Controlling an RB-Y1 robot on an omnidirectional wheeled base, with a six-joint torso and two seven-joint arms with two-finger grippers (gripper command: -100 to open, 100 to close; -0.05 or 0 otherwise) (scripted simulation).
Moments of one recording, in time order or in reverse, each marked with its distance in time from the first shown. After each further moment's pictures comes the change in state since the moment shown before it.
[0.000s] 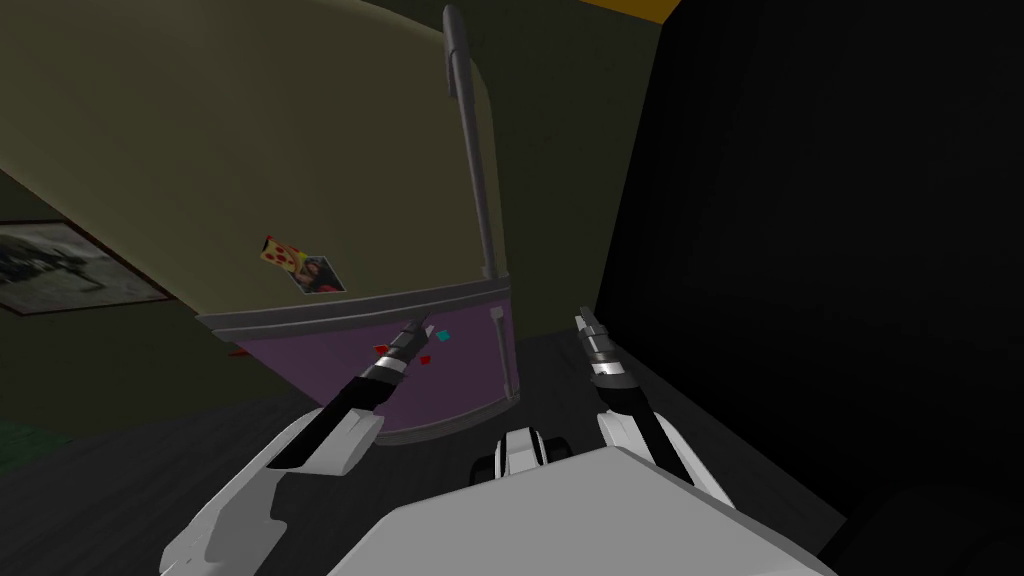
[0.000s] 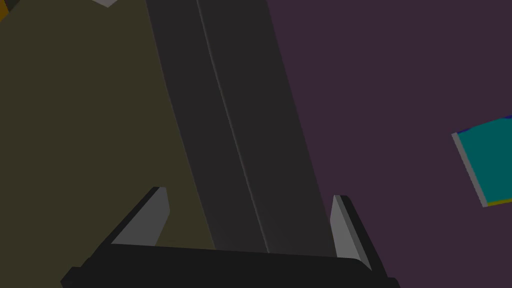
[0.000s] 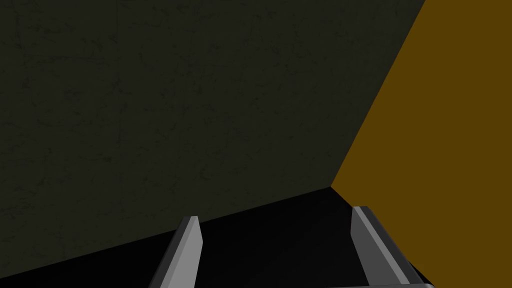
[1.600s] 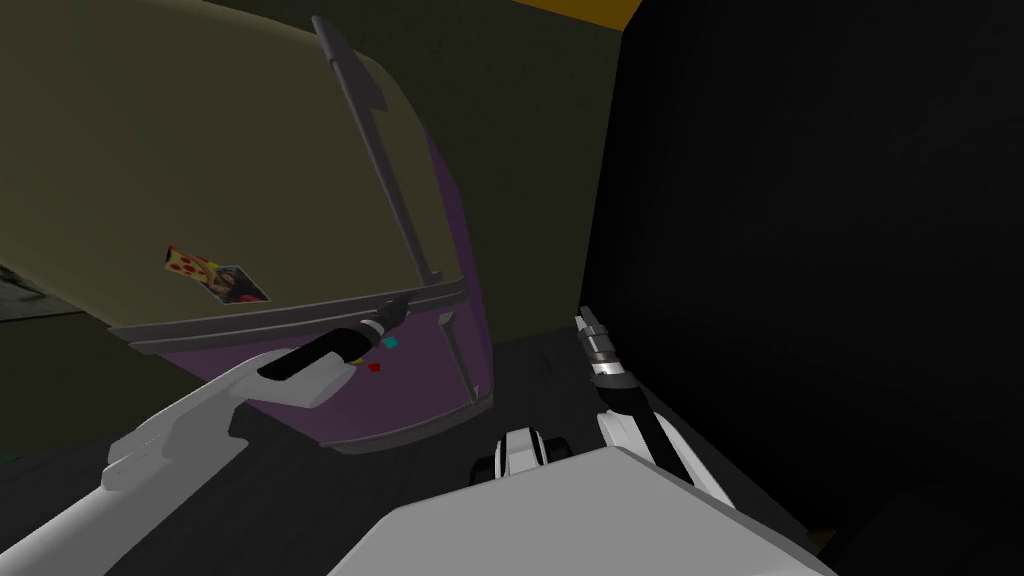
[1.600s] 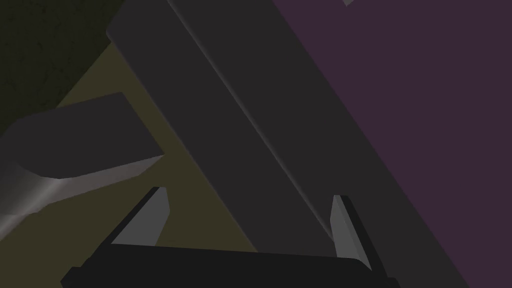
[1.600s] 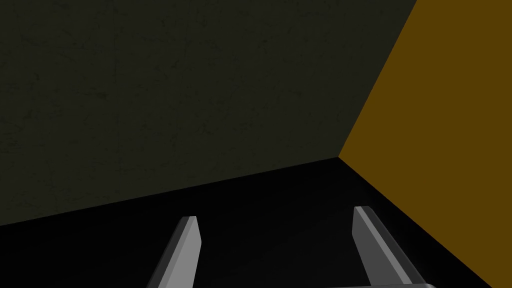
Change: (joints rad) left arm -0.243 0.397 0.087 0.168 0.181 0.344 -0.019; right arm 0.000 0.000 0.000 0.000 0.000 0.000 0.000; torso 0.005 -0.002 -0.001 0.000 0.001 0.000
